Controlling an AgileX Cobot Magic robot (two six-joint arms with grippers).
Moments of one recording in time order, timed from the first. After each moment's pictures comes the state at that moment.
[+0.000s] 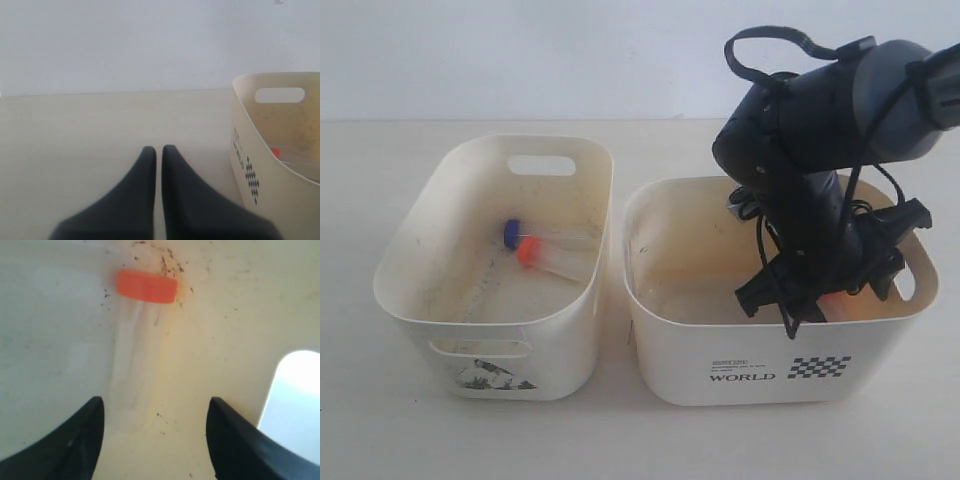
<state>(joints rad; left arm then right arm) -0.01 0.00 0.00 0.04 0.21 -0.03 0.52 1.90 -1.18 -0.48 1.20 0.63</state>
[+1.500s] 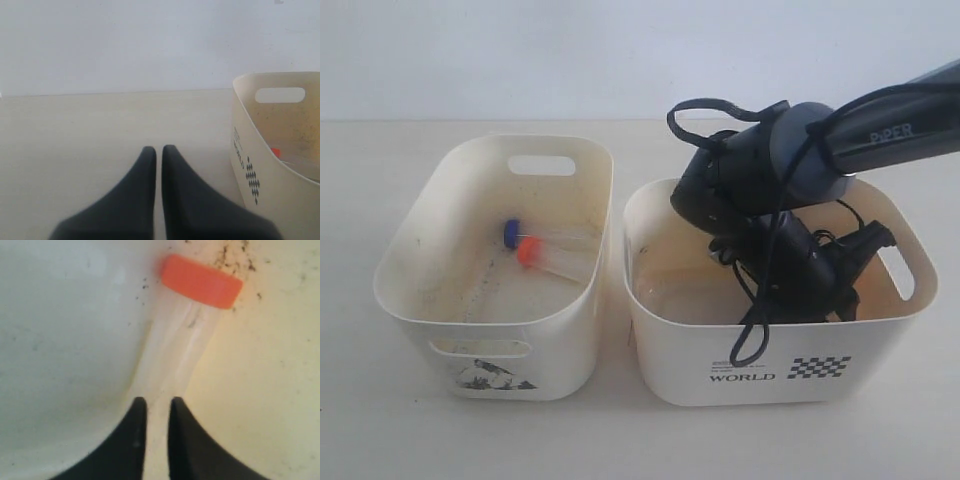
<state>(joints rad) -0.01 0.00 0.00 0.05 0.21 -0.03 0.57 2.07 -1.23 -0.49 1.24 0.58</state>
